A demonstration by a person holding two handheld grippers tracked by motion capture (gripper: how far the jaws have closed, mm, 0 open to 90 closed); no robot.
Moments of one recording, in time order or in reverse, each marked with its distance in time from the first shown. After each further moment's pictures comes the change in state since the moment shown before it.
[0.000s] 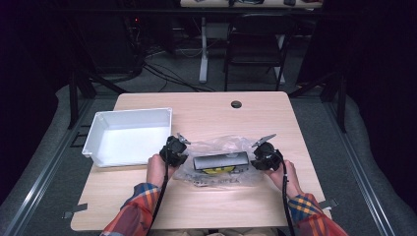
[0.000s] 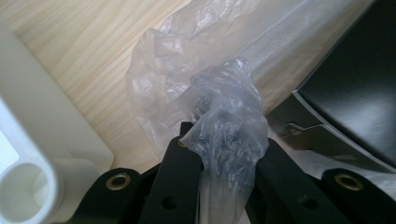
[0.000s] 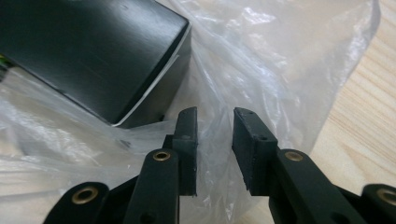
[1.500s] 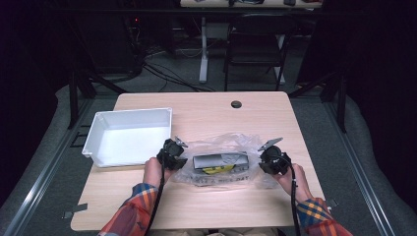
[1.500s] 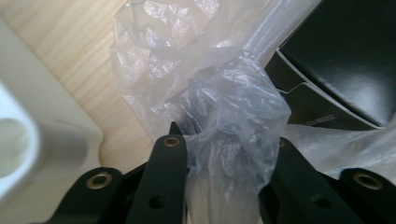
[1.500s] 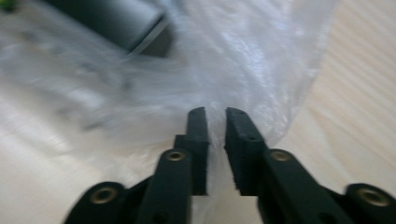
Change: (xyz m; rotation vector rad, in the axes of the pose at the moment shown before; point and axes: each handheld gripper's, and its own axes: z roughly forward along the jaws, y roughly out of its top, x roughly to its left) left arm 0.001 -0.011 -0.001 0.012 -0.063 -0.006; right arm -0.001 -0.015 -0.026 0.002 -0.056 -0.037
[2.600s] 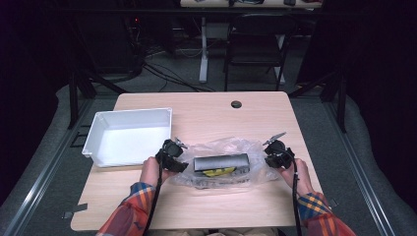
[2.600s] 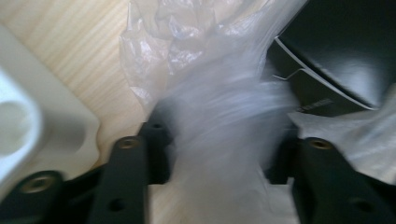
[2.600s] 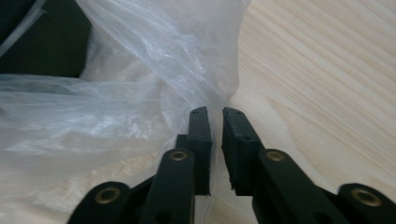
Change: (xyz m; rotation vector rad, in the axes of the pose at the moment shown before) left arm 0.002 -0.002 -0.018 0.029 -0.047 0.025; right arm -0.027 0.000 0.016 0.050 -0.031 0.061
